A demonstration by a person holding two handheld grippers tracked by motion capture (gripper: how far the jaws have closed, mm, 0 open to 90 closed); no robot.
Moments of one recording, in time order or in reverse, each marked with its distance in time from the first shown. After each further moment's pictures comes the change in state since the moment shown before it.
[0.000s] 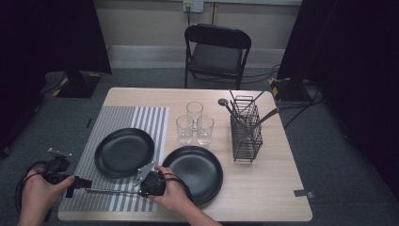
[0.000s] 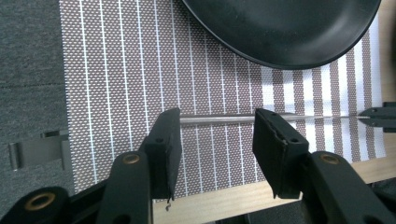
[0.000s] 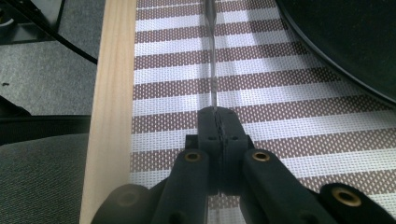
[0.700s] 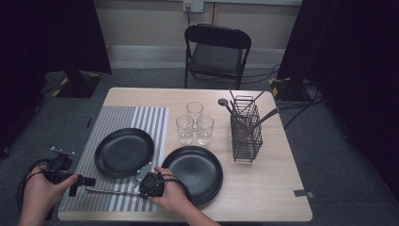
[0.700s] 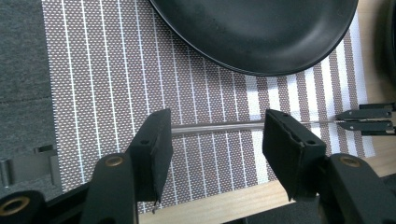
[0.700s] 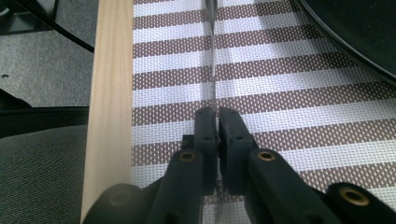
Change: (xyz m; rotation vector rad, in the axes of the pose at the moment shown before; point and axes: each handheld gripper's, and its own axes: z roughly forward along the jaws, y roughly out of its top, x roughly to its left) left arm -0.010 0.003 -0.002 -0.023 -0.011 0.050; right arm 0.002 0.000 0.004 0.051 -0.001 0.011
